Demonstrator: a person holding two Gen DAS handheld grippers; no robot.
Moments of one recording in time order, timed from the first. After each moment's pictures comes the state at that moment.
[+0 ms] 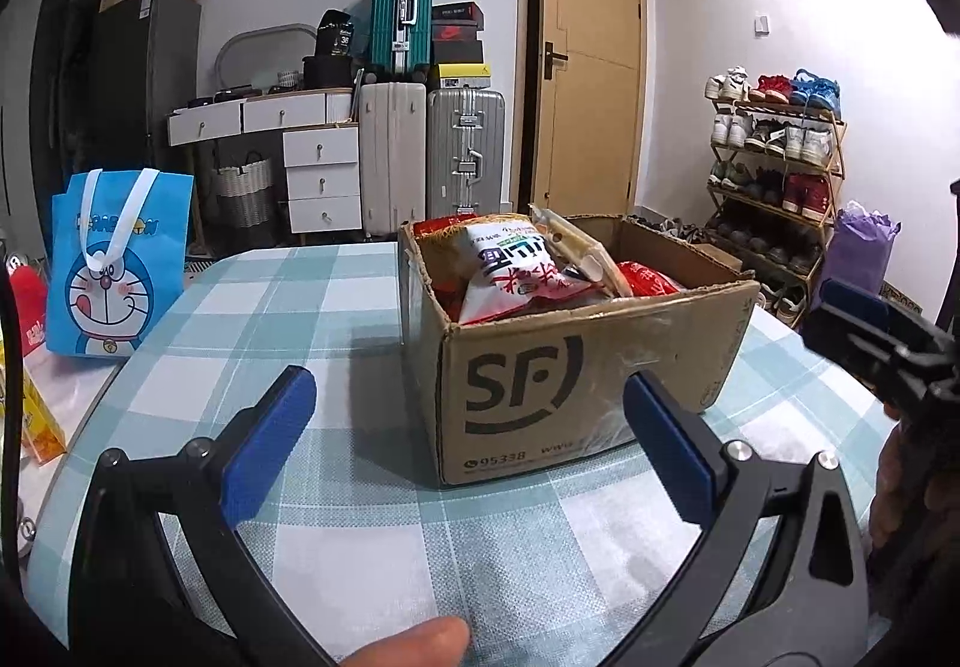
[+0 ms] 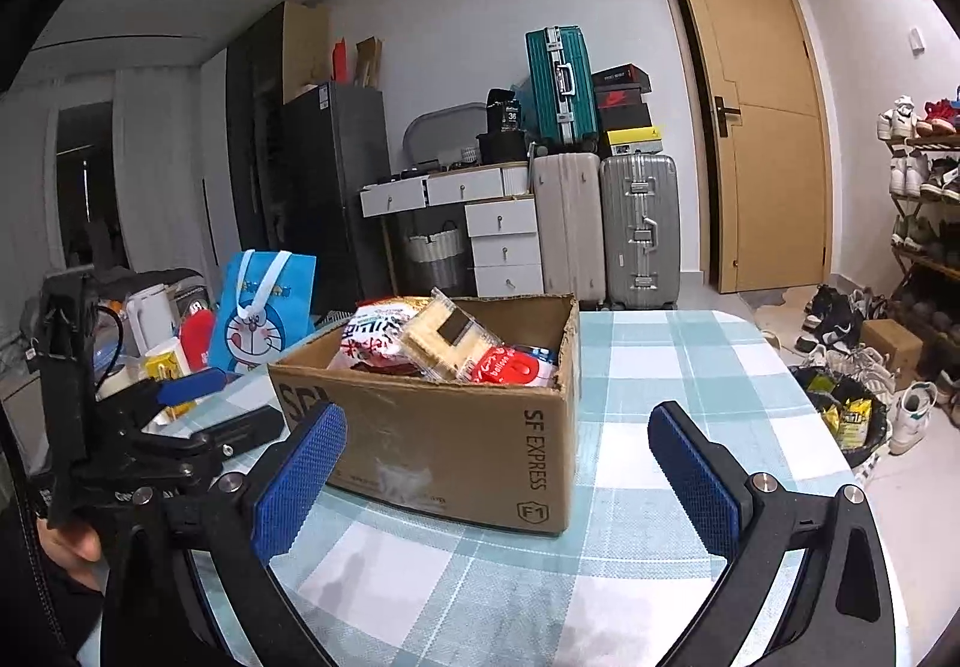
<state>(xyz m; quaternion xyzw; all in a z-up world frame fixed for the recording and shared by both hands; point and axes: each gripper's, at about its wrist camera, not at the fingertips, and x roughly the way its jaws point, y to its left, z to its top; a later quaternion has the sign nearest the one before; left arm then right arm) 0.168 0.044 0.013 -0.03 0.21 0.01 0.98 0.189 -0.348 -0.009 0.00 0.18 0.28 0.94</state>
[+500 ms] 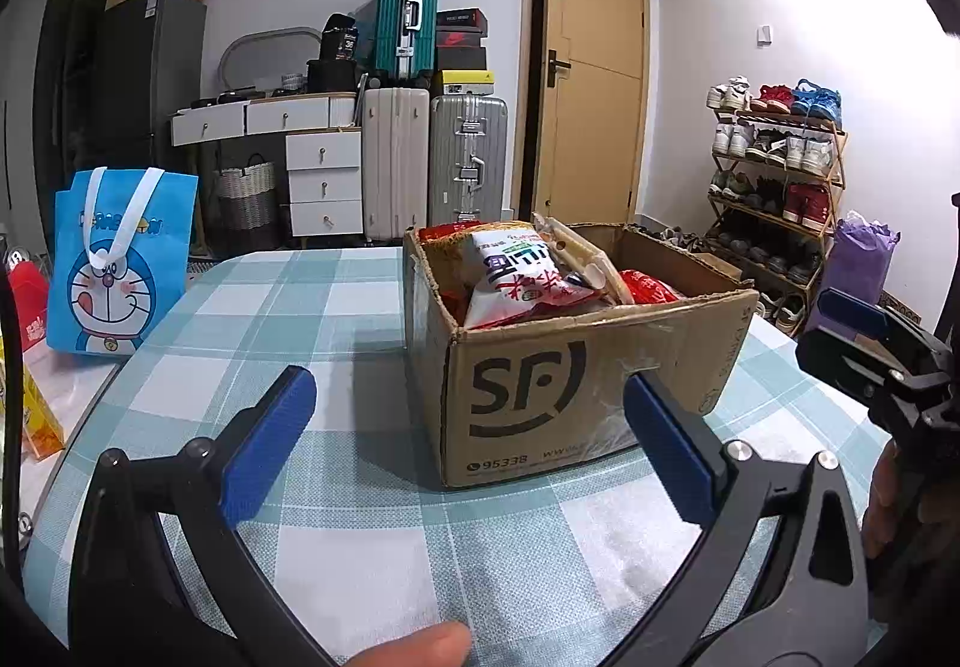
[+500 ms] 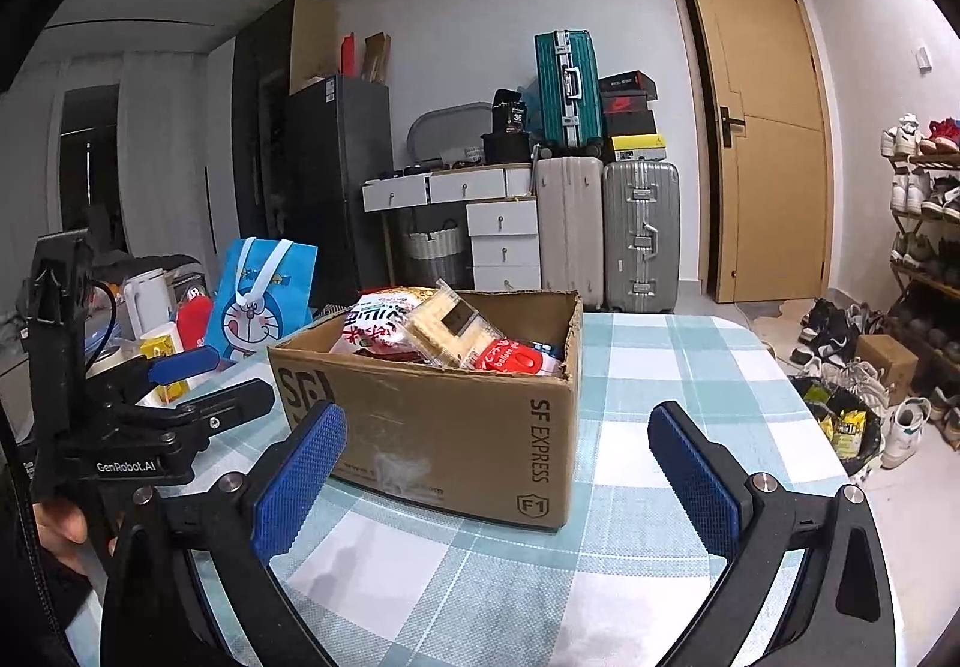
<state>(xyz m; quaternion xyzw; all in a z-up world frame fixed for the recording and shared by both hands) 0.164 0.046 0.012 -0.04 0.21 0.02 0.98 0.183 -0.344 -0.013 -0.02 0.17 0.28 0.94</state>
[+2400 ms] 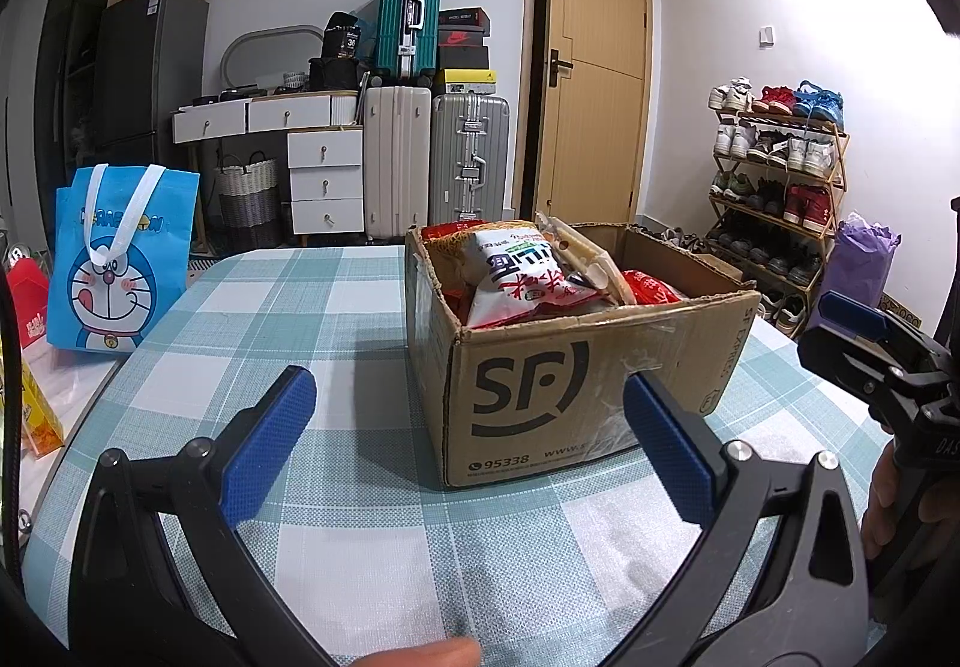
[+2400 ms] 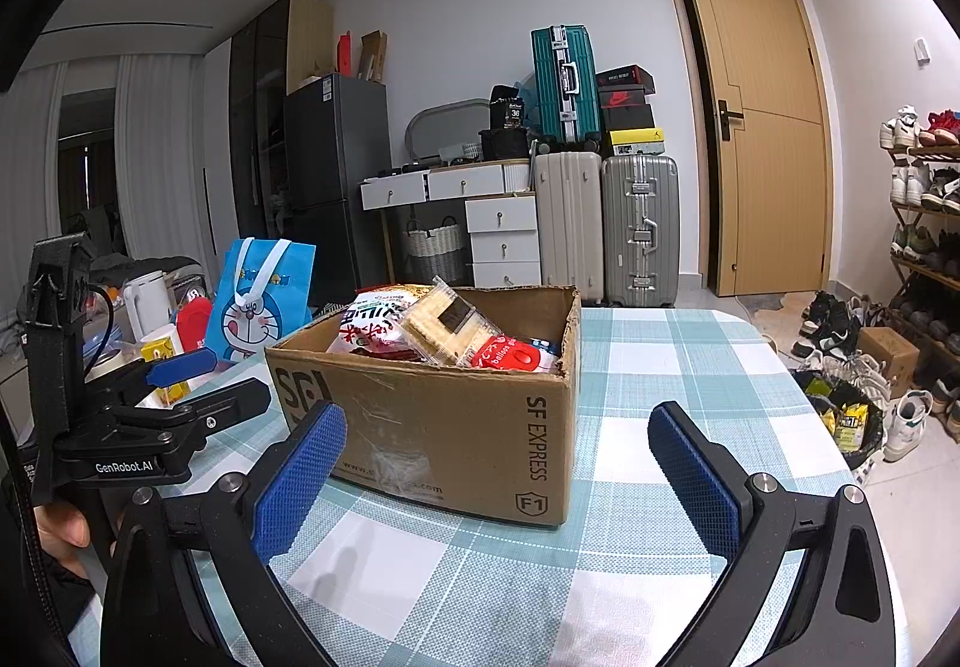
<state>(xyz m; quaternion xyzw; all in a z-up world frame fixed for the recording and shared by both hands) 0.163 0.048 0.011 -0.04 0.21 0.02 0.98 0.184 -0.345 -0.016 -0.02 0.17 0.28 0.94</state>
